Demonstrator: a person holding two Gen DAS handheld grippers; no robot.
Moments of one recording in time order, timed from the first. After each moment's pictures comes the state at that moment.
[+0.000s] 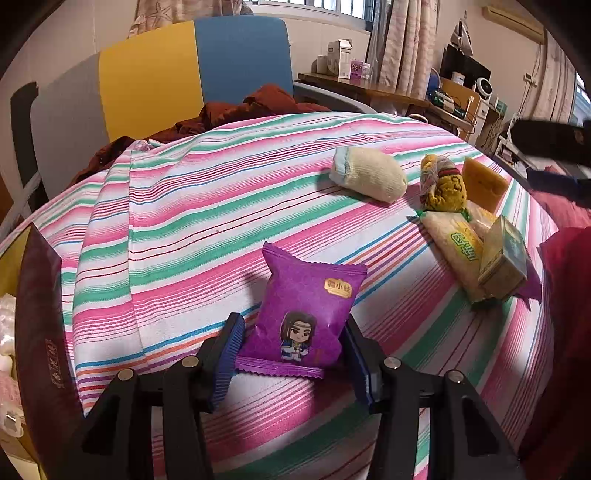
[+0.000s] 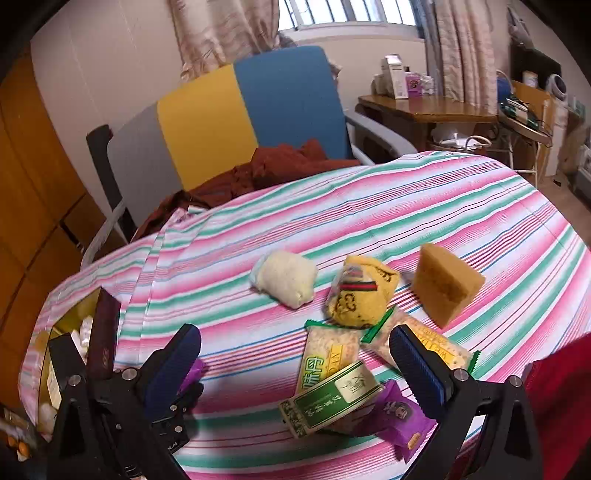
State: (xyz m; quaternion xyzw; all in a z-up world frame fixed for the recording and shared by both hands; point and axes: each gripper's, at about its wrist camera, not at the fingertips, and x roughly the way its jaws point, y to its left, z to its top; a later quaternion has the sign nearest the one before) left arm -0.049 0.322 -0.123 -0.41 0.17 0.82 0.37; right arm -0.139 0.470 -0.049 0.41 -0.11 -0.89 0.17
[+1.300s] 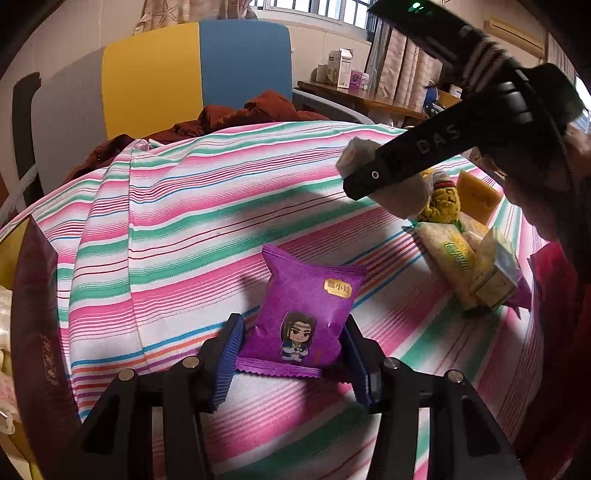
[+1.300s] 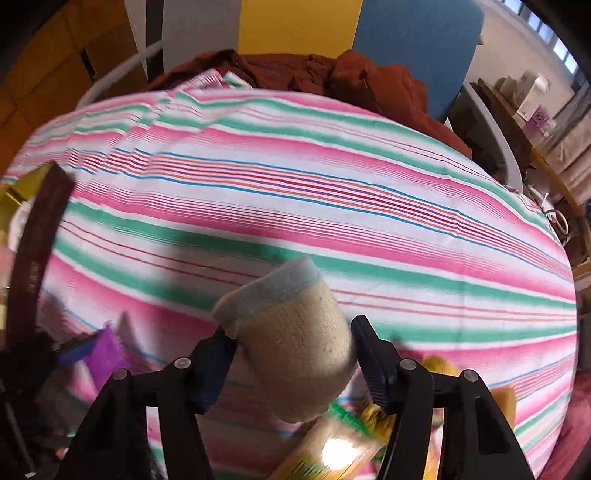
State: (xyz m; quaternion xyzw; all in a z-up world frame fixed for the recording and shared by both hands) left arm -0.045 0.317 -0.118 -0.40 0.14 0.82 0.38; right arm -0.246 0.373 -0.091 0.53 0.15 -0.78 0.28
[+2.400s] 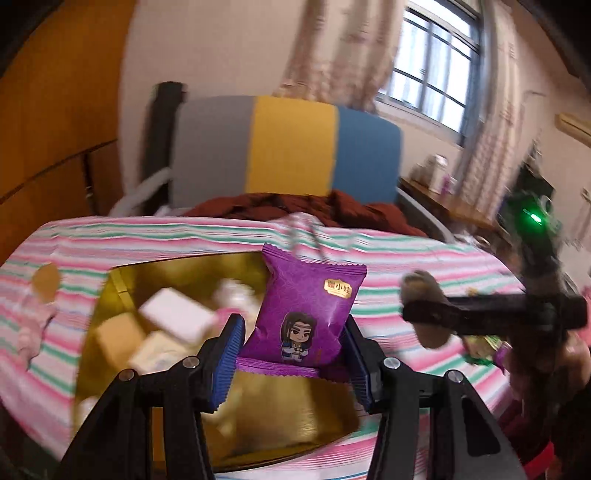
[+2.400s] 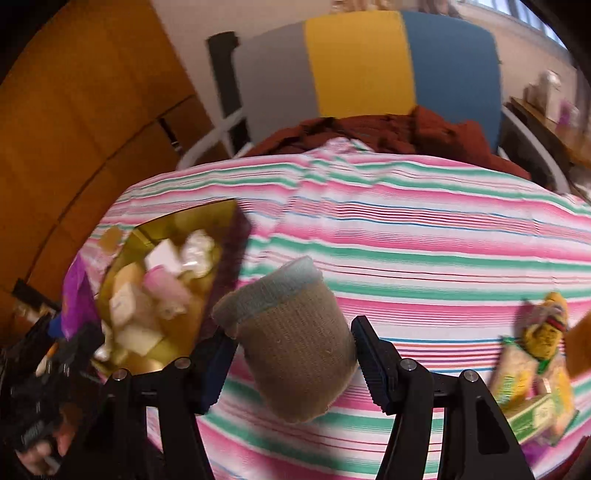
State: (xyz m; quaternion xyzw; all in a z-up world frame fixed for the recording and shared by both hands) left arm -0.016 0.102 0.015 -0.32 0.01 0.92 0.21; right arm -0.102 0.295 -0.024 0.45 0.00 -0.80 0.40
